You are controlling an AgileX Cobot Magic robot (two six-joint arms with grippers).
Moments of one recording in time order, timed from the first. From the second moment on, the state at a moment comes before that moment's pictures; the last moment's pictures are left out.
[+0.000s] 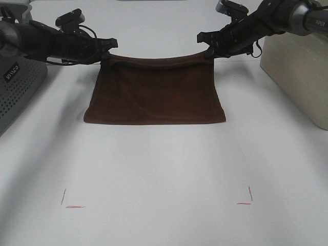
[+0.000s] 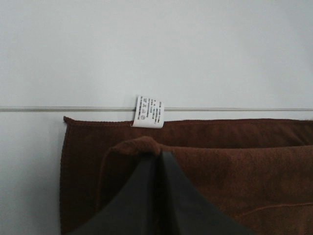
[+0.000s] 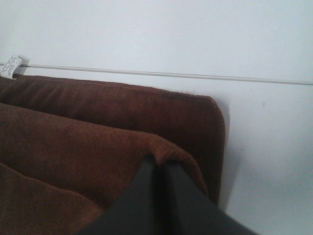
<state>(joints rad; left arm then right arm) -0.13 2.55 -1.97 -1.17 0.24 0.81 0.13 2.56 -2.20 0.64 0.62 -0.37</state>
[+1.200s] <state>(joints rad) -0.02 2.52 -1.99 -1.07 0.80 0.68 0.13 2.52 -2.21 0.49 1.08 -0.21</state>
